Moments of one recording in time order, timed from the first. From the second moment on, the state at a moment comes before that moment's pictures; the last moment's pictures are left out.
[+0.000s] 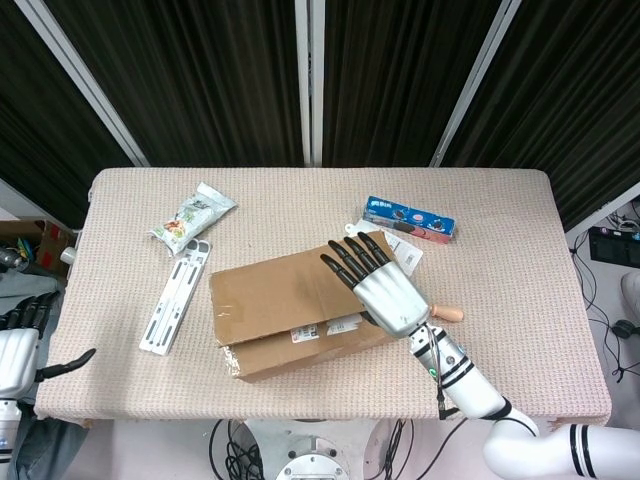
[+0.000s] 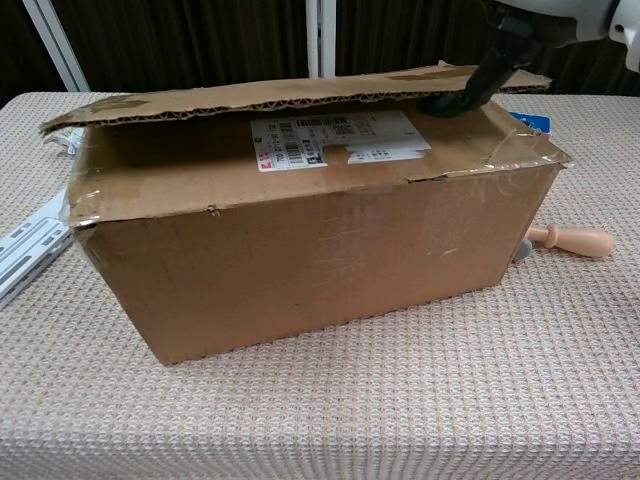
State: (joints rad) left arm -0.08 -1.12 -0.04 -1.59 1.42 1.46 0.09; right arm 0.67 -1.33 0.27 -1.98 -1.31 1.06 -0.72
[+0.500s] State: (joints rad) left arm -0.07 -1.10 -0.05 -1.57 1.41 1.47 0.05; right arm 0.88 -1.35 0.44 -1.90 -1.10 1.05 -0.87
